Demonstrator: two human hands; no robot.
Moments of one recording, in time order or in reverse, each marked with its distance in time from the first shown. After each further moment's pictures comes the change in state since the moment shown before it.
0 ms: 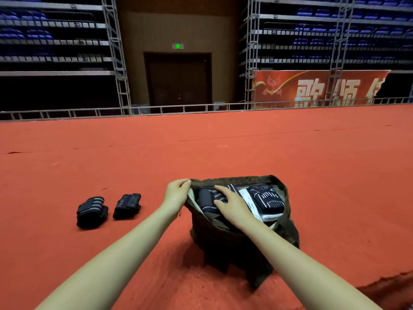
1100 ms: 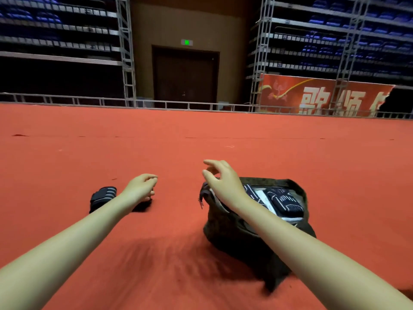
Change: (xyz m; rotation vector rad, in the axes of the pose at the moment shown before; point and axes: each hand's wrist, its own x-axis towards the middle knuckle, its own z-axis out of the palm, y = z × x) left_hand 0.030 -0.038 -0.141 0.185 -0.011 -0.177; right_hand 0.001 -0.110 0.015 0.062 0.112 -0.268
